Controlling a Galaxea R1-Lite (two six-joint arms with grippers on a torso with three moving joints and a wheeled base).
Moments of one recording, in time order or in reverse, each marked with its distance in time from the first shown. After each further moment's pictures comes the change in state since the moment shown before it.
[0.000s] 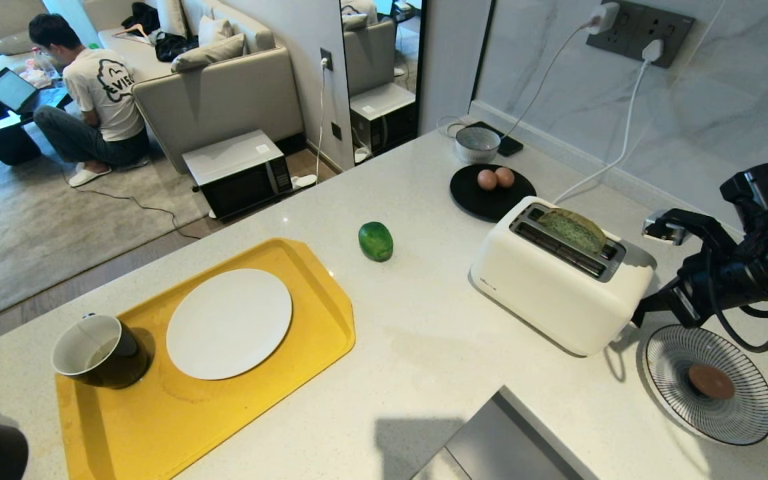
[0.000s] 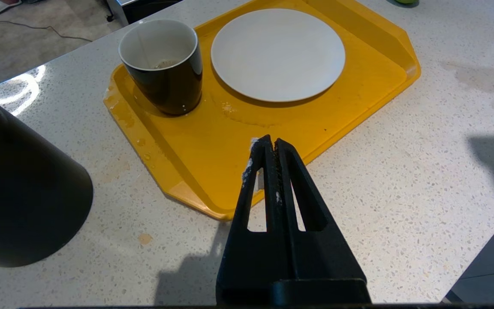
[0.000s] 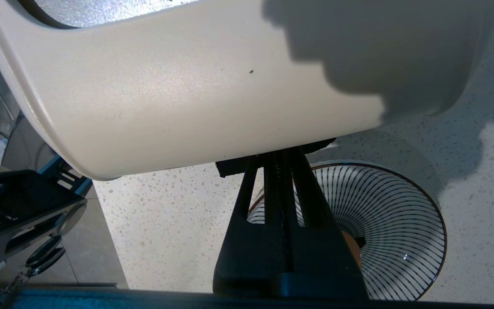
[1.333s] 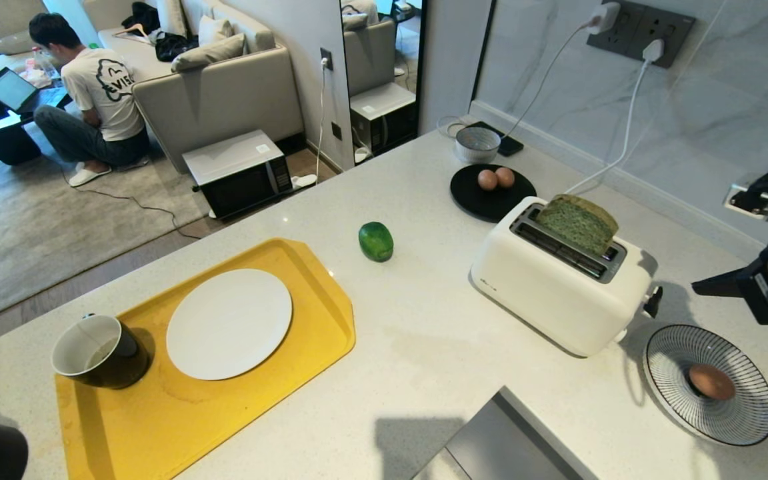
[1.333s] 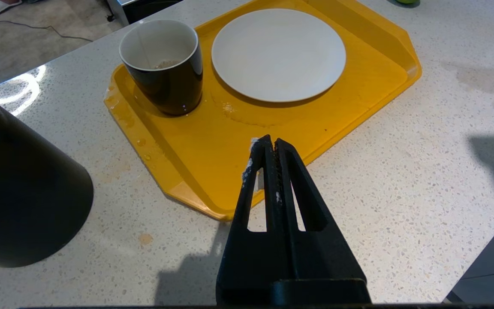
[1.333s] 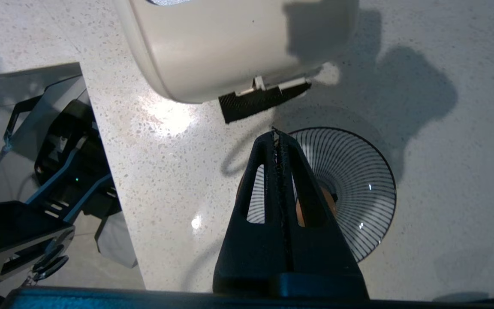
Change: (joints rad) left arm 0.000 0.000 0.000 0.000 0.001 0.001; right arm -0.062 -0.285 0.076 0.063 0.006 0.014
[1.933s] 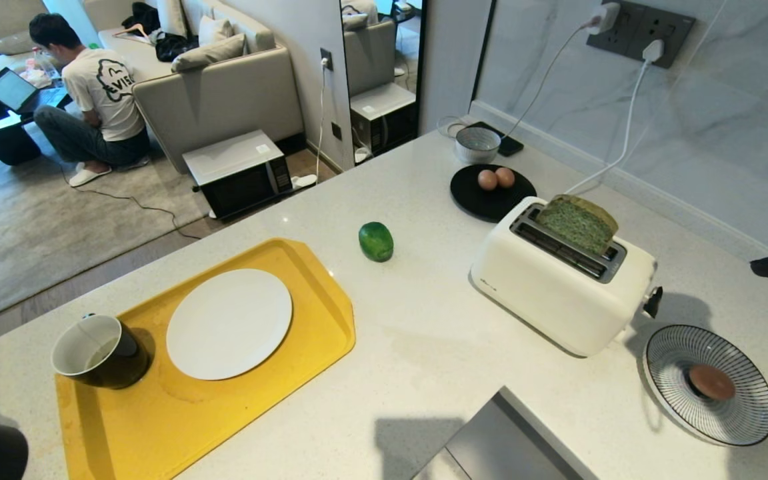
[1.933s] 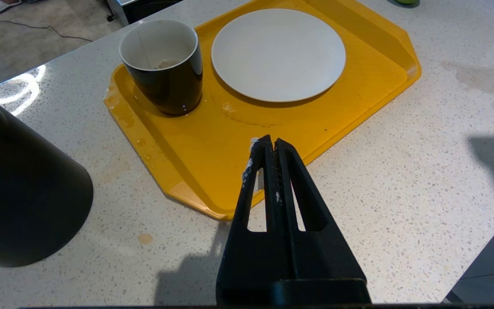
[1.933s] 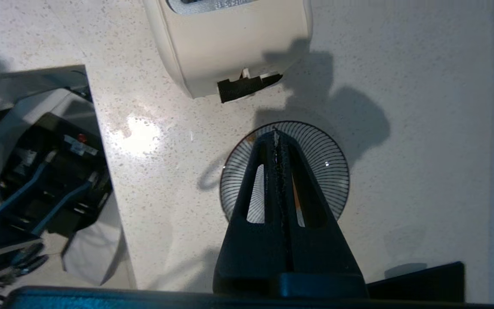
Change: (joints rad) left arm 0.000 0.000 0.000 0.000 0.000 -0.001; right arm -0.024 -0.165 -0.039 0.081 -0.006 -0.070
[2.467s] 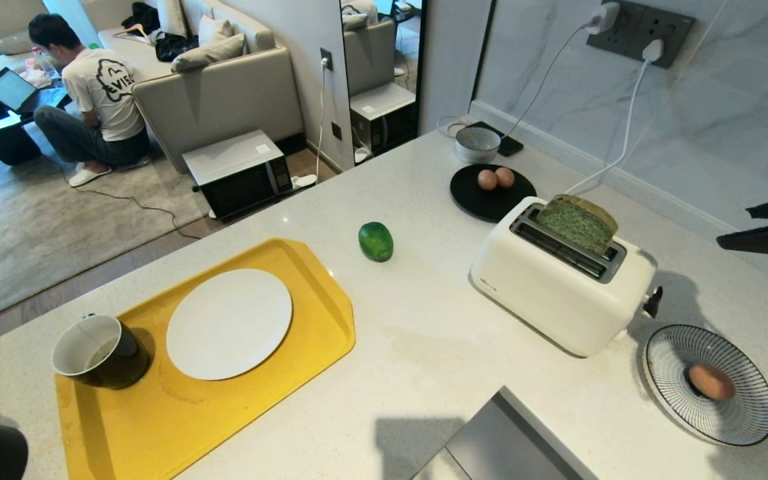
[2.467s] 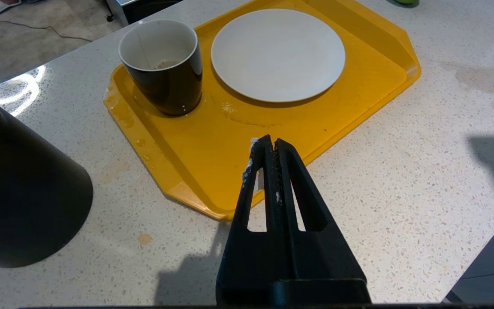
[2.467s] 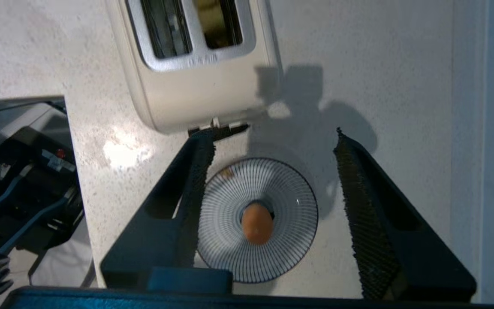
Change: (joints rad) left arm 0.000 0.000 0.000 0.000 0.000 0.000; right arm 0.035 0.114 -0.178 0.006 0.008 -0.011
